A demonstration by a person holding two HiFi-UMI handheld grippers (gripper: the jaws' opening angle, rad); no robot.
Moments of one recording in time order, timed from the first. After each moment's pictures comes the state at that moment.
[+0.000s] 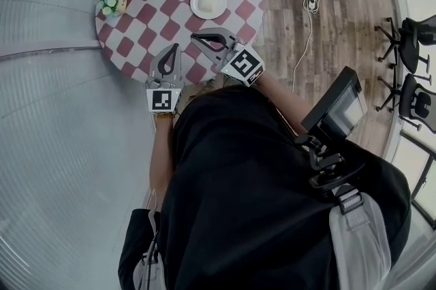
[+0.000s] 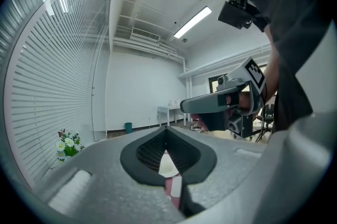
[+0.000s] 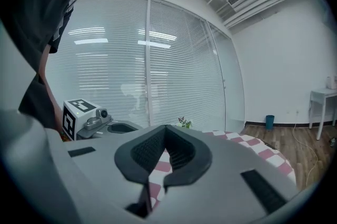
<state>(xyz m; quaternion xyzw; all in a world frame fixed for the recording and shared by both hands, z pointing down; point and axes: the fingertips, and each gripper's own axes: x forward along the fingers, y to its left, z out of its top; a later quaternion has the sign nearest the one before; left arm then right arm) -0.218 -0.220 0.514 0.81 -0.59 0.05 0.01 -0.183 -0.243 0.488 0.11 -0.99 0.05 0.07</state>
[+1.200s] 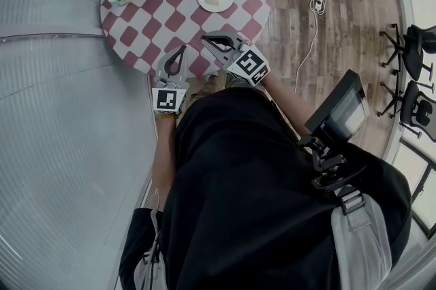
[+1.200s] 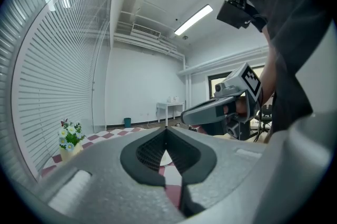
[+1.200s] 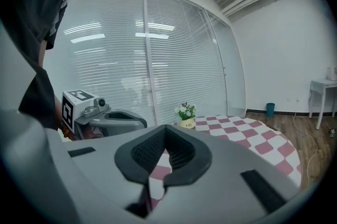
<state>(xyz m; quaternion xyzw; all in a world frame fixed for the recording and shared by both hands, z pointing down) -0.208 -0.185 0.537 0.81 -0.58 0.07 0.03 -0.169 -0.217 0.537 0.10 -0.98 0.07 0.12</state>
